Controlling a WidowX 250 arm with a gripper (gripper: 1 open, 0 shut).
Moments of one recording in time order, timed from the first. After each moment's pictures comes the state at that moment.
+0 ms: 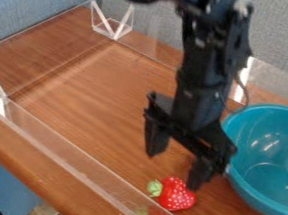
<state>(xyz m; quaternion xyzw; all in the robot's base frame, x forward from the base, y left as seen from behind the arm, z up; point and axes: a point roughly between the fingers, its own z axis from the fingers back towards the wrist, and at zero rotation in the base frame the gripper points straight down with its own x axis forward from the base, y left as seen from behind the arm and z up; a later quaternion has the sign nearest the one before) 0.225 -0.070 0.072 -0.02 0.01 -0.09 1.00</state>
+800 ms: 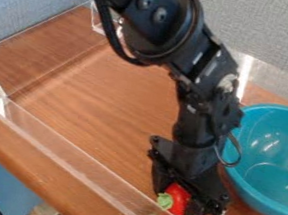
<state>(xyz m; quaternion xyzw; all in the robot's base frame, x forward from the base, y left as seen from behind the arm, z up) 0.219 -0.079 0.027 -0.03 -0.01 -0.11 0.99</state>
